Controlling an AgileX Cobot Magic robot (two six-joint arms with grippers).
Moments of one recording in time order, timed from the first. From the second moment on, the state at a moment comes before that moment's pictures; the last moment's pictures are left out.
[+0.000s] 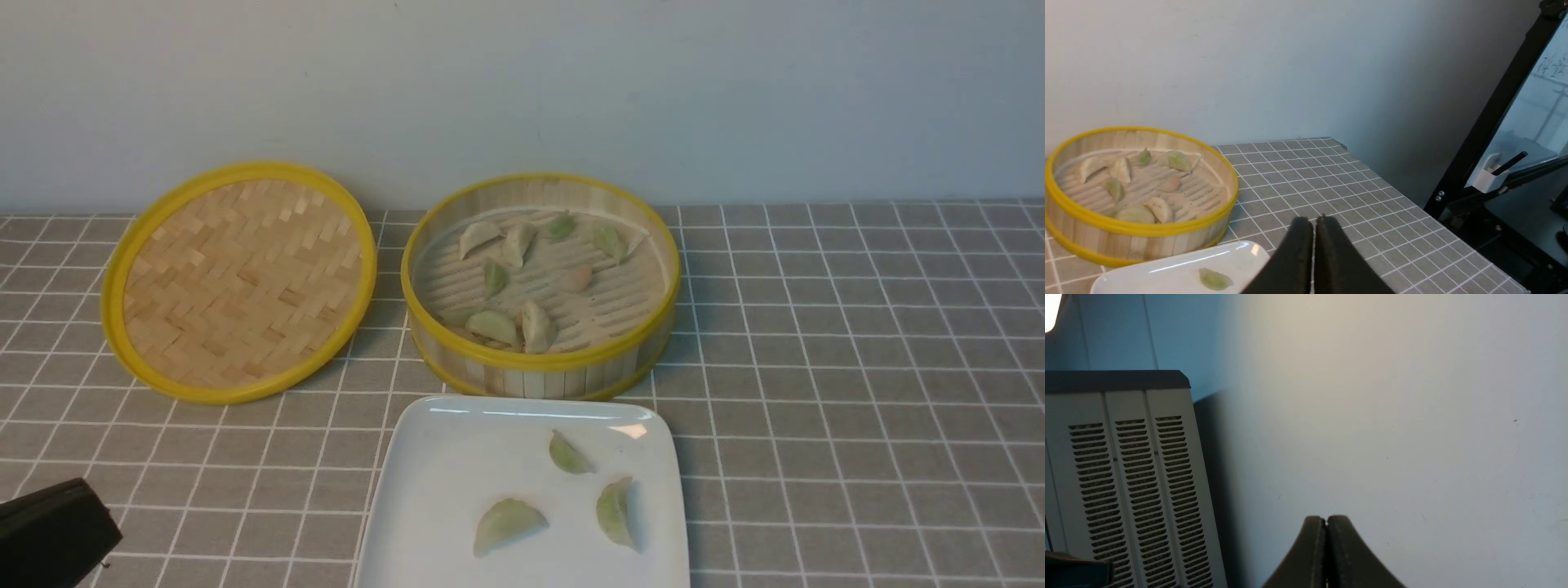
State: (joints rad) right arm 0.71 0.05 -0.41 -0.13 0.15 0.37; left arm -0.55 0.19 -0.50 -0.49 0.46 0.07
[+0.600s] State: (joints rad) right arm 0.71 0.05 -0.41 -0.13 0.15 0.37; left arm -0.27 0.10 -0.15 -0.18 0.37 0.21
